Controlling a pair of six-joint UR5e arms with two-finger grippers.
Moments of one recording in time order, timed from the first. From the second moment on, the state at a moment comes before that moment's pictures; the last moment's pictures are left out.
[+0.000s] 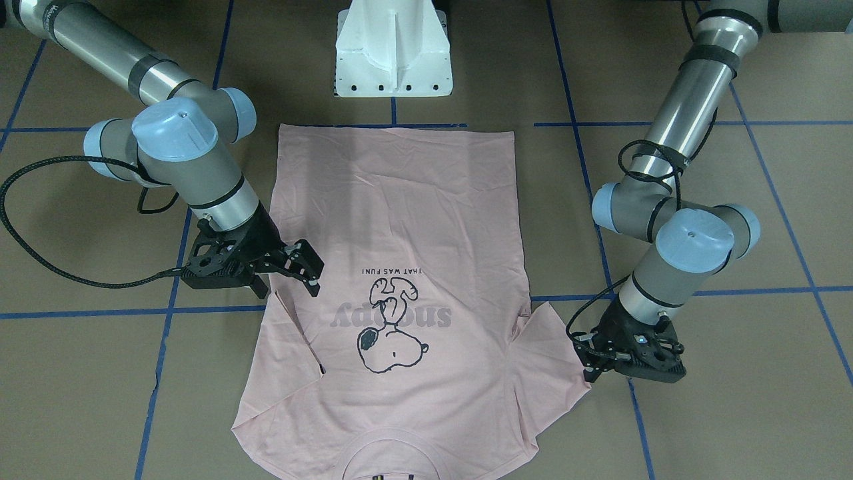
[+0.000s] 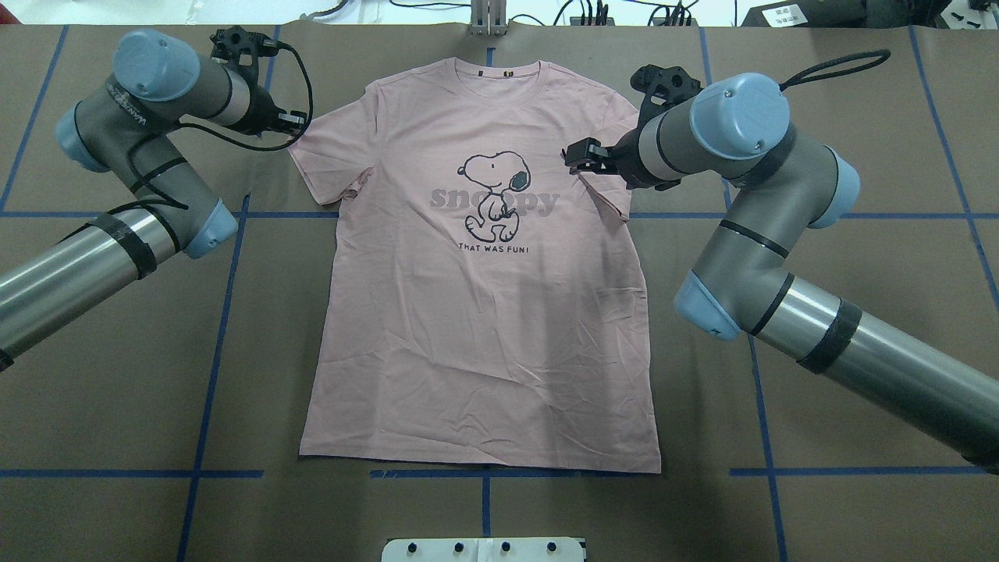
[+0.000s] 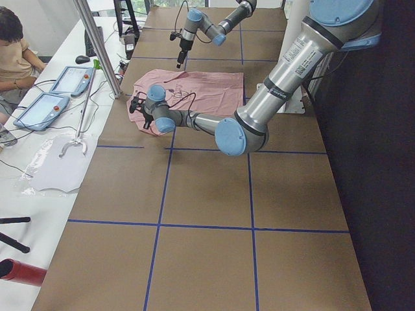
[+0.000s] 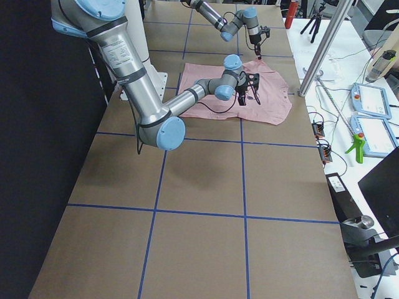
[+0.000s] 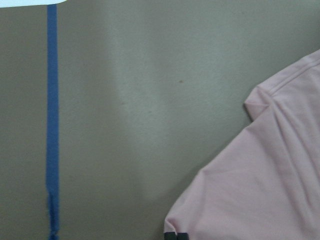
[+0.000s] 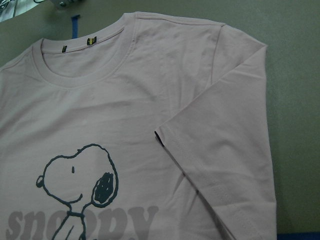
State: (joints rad) left arm -0.90 -2.30 -1.01 -2.47 -1.99 -0.99; right arm 0.75 -1.00 1.48 -1.00 1.86 1.31
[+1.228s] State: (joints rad) left arm -0.80 -2.45 -0.93 -2.51 -1.85 -1.16; right arm 0.74 -1.00 1.48 -1.00 1.86 1.34
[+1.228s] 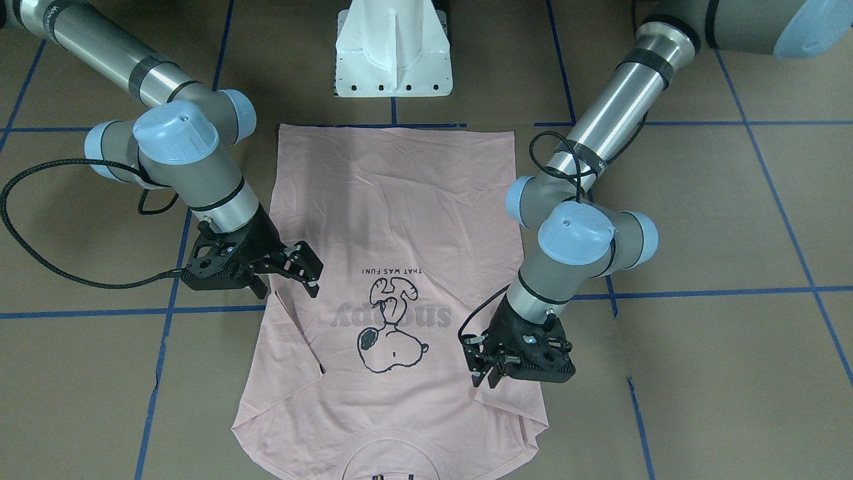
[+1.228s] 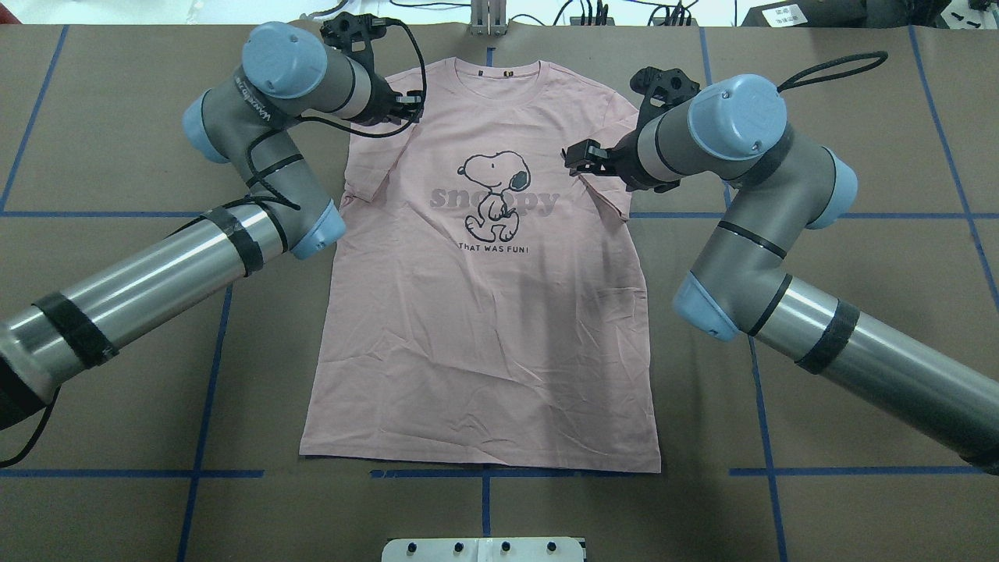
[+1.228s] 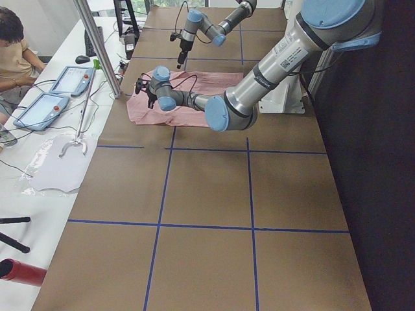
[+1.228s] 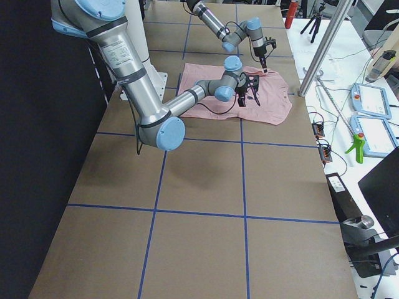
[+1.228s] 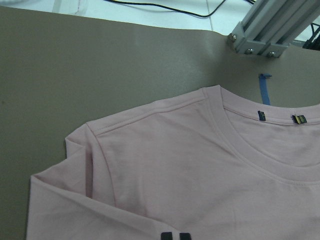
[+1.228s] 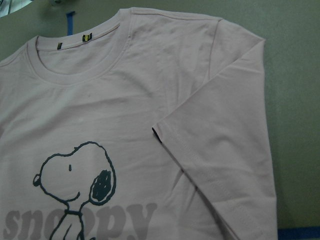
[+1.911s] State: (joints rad) left arm -0.75 -2.06 -1.51 -2.51 -2.00 -1.28; right arm 0.45 -1.21 1.80 -1.09 1.64 1.80
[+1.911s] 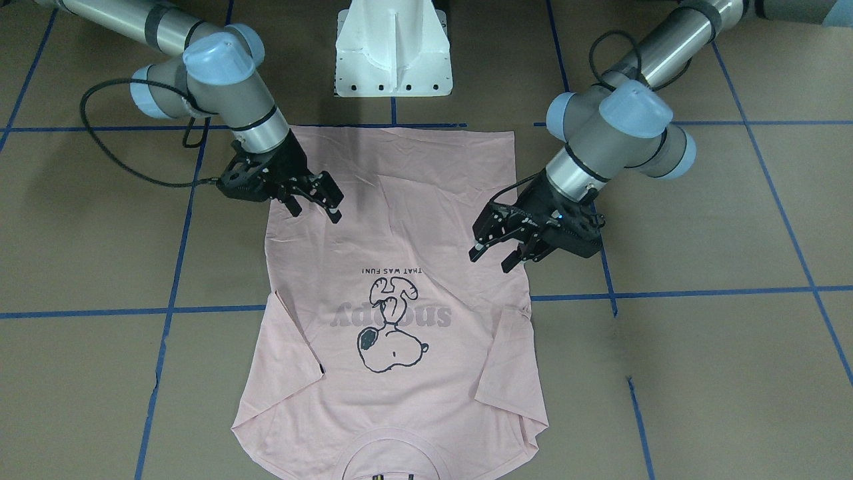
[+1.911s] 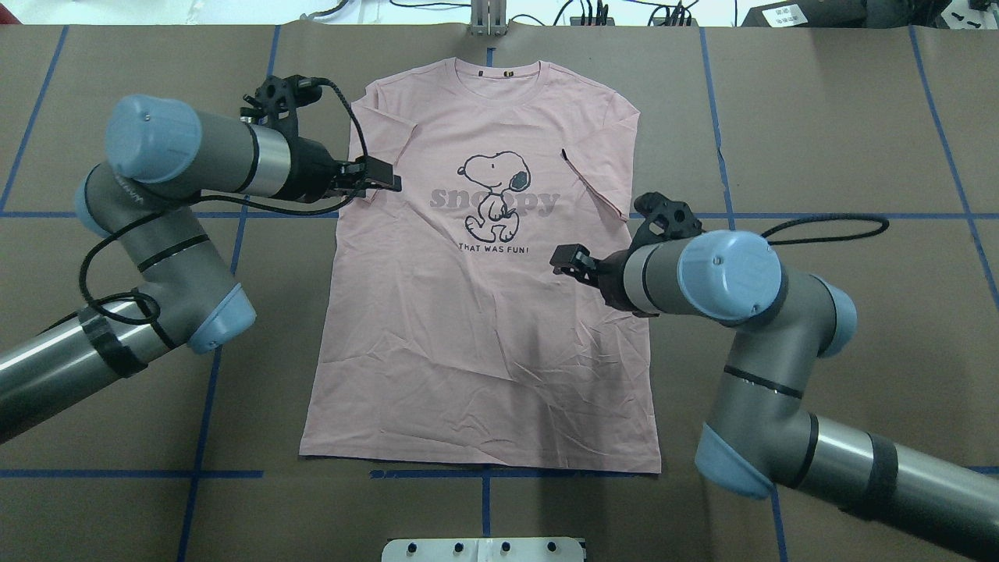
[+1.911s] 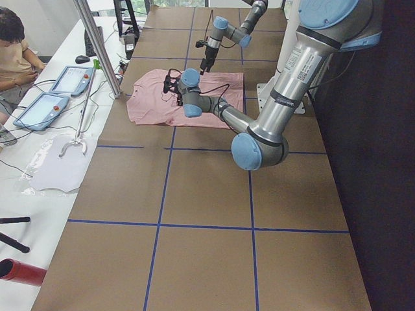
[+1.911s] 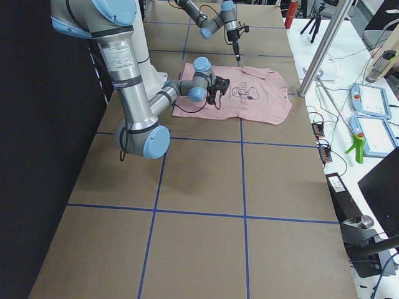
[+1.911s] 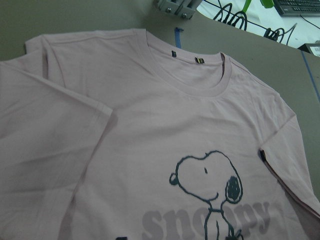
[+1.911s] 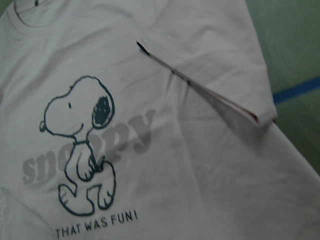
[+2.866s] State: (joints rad) left arm -0.75 -2.00 -1.57 -2.51 -2.03 -1.41; right arm 0.08 -1.34 2.12 -1.63 1.39 2.18
